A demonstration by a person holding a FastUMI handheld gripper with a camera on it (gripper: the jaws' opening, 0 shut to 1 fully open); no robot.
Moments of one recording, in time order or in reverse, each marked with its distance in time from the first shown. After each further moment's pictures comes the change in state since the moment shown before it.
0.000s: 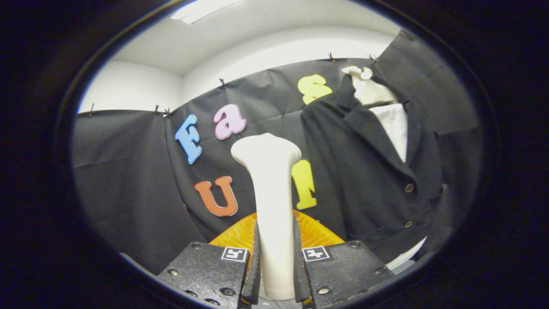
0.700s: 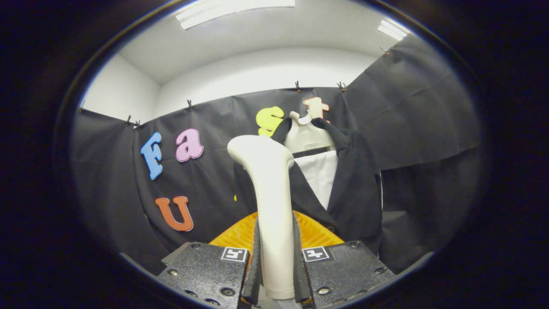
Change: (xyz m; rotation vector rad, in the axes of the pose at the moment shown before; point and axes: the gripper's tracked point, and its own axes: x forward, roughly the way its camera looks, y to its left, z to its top) arm -0.026 -0.113 0.071 -0.090 -0.131 -0.209
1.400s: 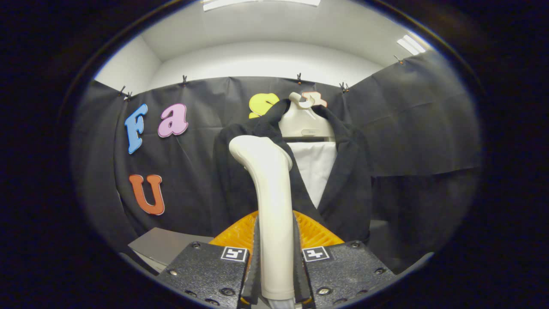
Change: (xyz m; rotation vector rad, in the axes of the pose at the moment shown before) arm 0.044 -0.020 -0.042 -0.131 0.061 -0.120
